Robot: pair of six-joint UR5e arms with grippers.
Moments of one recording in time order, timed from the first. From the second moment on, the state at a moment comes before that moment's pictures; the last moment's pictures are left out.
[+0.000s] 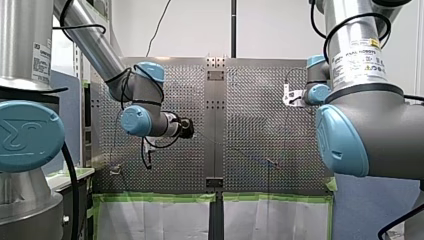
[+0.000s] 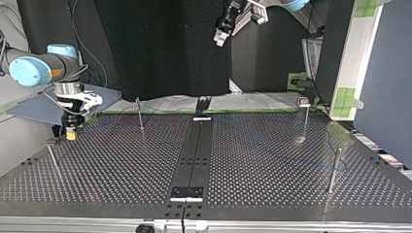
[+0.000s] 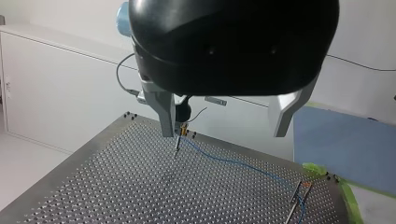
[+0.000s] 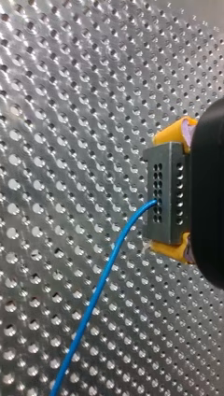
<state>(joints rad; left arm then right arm) -0.73 -1.61 -2.41 -2.37 -1.85 -1.87 1.69 -1.14 1.56 -0.41 1.40 1.56</state>
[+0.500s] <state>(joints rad) -0.72 -1.60 -2.41 -2.37 -1.85 -1.87 1.62 -1.20 1.59 -0.42 1.29 1.57</state>
